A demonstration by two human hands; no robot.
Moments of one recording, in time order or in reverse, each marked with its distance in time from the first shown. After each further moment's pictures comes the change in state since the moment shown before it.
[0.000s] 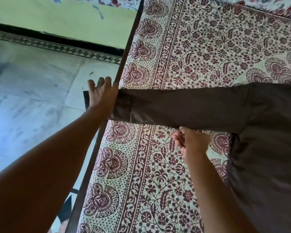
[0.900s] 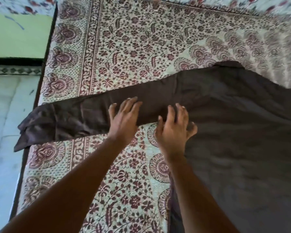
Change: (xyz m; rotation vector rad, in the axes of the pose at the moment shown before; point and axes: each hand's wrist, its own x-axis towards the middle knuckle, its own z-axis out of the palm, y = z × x) left_hand -0.032 0.272 -0.028 -0.530 0.065 0.329; right_hand 0.092 -0.012 -0.120 -1.002 0.546 -1.015
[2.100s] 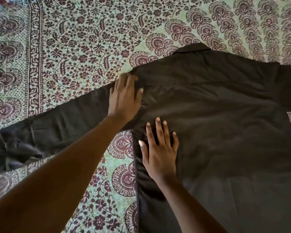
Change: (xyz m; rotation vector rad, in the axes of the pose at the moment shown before) left_hand 0.118 0.131 0.043 -0.088 0.093 0.096; right_hand -0.022 0.115 0.008 0.005 -0.246 -0.101
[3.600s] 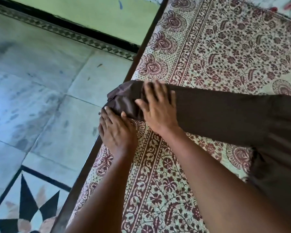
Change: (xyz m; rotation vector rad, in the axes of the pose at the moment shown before) left_hand -0.276 -0.281 -0.099 -0.004 0.414 -1.143; right_hand 0.037 -0.368 0.075 0.018 -0.245 -0.655
